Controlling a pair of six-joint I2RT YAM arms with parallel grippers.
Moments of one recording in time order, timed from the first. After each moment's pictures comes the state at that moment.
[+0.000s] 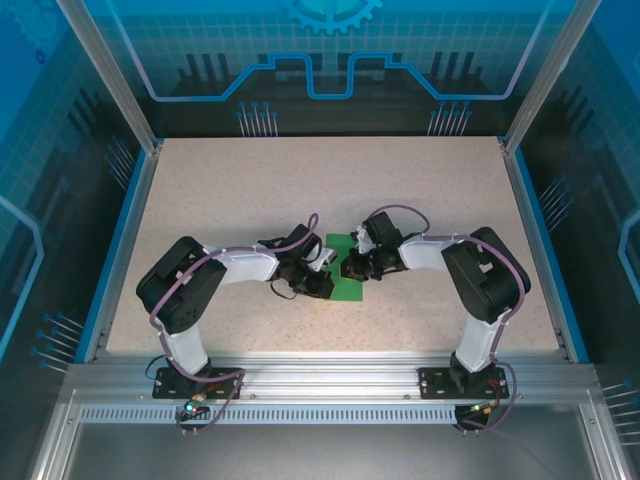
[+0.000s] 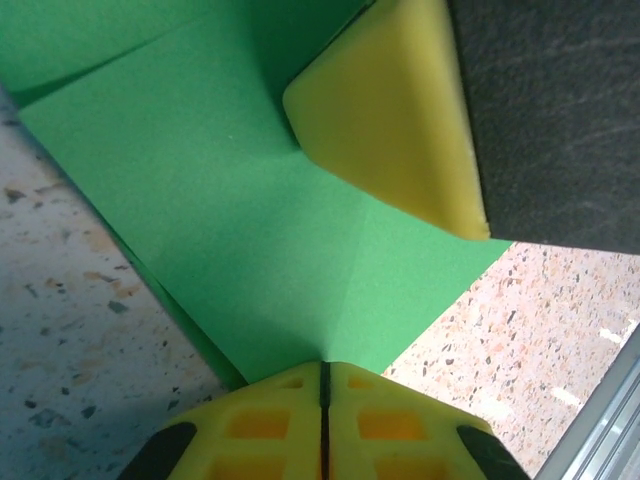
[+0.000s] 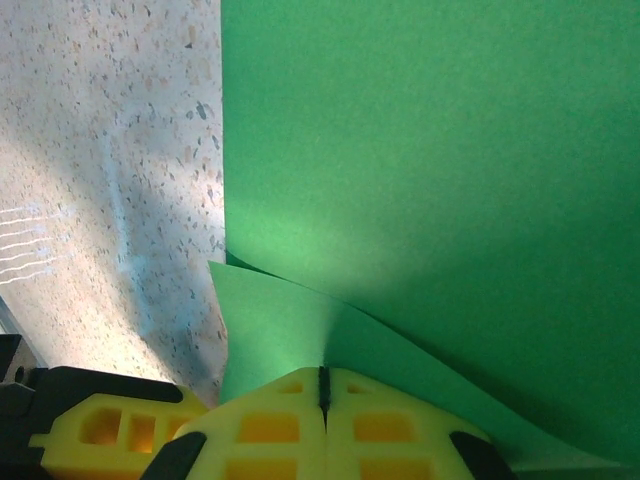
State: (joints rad) left arm -0.64 1.79 0.91 -0.26 0.51 -0.40; right arm 0.51 1.81 0.88 -0.15 -0.55 0.62
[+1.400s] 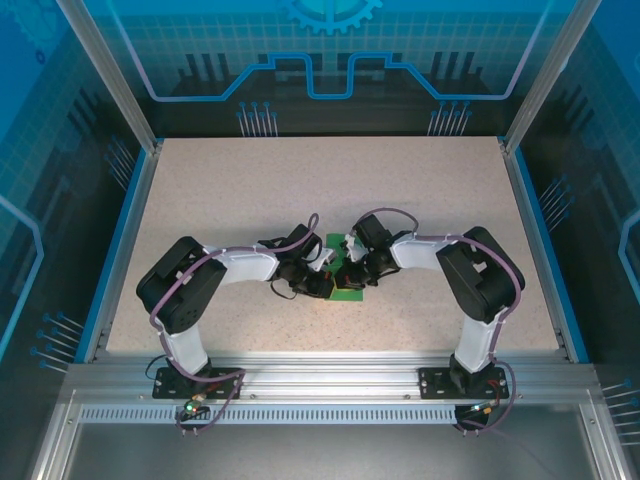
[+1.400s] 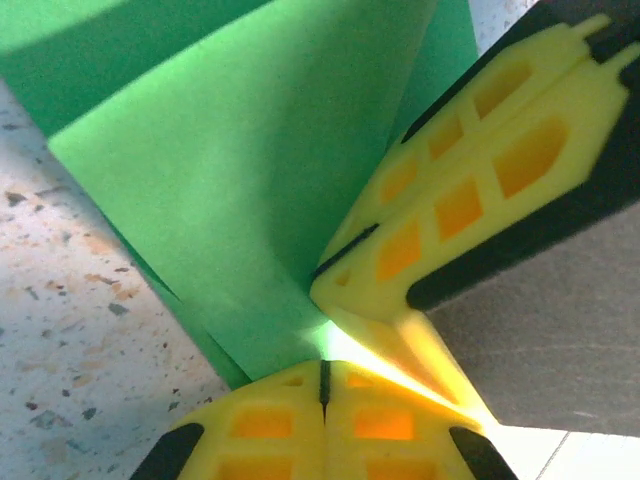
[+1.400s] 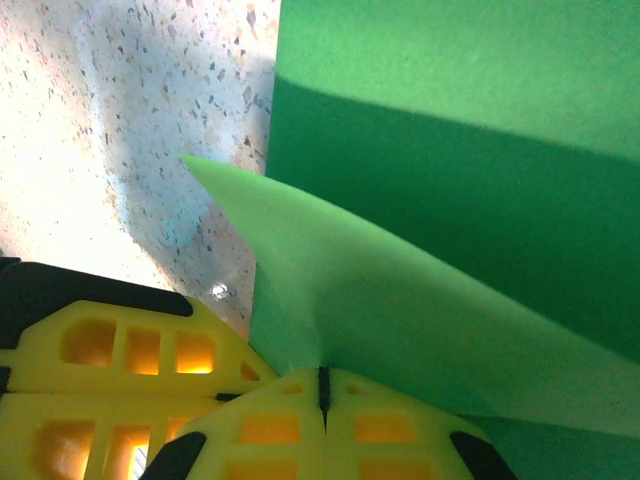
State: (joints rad) left arm -0.64 1.79 0.91 -0.26 0.50 -0.40; right arm 0.57 1.84 0.94 -0.33 -0.61 0.51
